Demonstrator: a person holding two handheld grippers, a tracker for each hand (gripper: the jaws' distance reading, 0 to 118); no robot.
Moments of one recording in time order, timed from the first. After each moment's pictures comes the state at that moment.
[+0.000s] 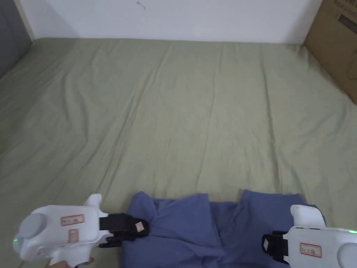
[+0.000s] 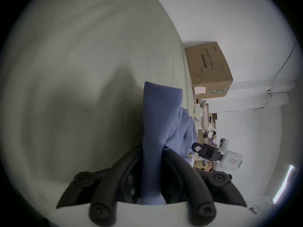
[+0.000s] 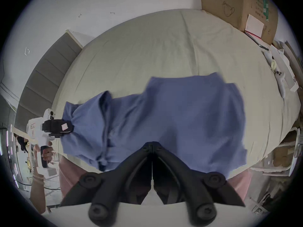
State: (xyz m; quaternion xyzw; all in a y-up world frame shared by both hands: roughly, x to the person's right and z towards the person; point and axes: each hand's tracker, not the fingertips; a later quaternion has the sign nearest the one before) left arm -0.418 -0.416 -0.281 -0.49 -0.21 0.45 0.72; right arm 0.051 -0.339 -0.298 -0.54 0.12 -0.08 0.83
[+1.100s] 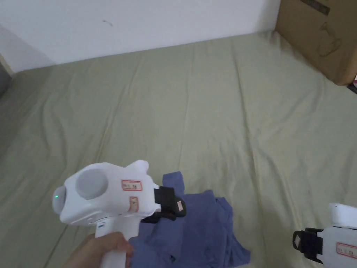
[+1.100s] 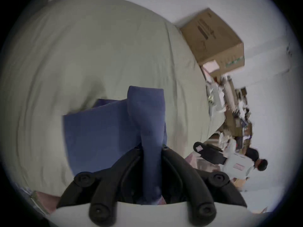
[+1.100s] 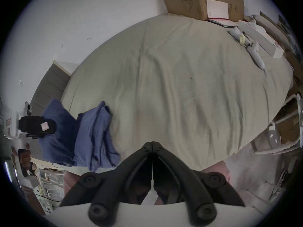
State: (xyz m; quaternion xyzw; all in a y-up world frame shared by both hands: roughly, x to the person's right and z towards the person) left arm -0.214 -0.295 -0.350 -0.56 -0.18 0.22 0.78; right arm 0.167 -0.347 -0.269 -0.51 0.05 -0.18 0.84
